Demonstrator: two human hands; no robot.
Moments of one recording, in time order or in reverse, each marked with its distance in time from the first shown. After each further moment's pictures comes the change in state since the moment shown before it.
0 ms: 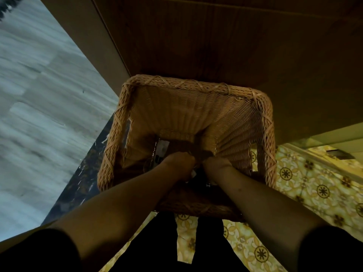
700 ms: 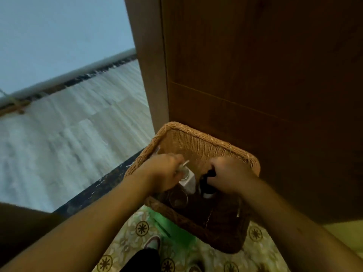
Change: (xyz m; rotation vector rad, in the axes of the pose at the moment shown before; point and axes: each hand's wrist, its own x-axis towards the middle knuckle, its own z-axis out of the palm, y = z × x) left_hand -0.202 0.046 -0.065 -0.217 0.785 -0.172; right_hand -0.182 0.045 -0.109 0.040 0.620 -0.341
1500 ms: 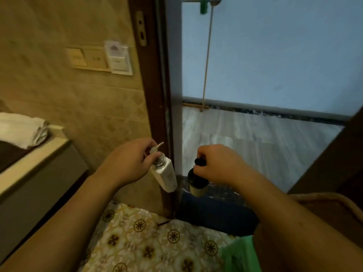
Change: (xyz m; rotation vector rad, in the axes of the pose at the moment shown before) left_hand -0.520 0.001 -0.055 0.051 0.815 -1.047; right_hand -0.145 -0.412 0.017 -0.135 0.021 -1.109
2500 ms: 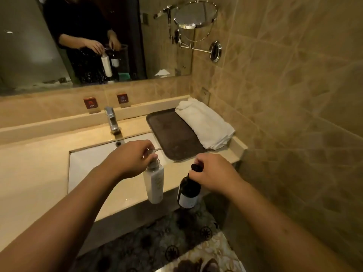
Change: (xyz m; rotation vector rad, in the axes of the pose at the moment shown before) left_hand -0.229 -0.532 -0.226 0.168 0.186 -0.938; right_hand 0.317 -0.570 0.251 0.085 -0.293 -0.687
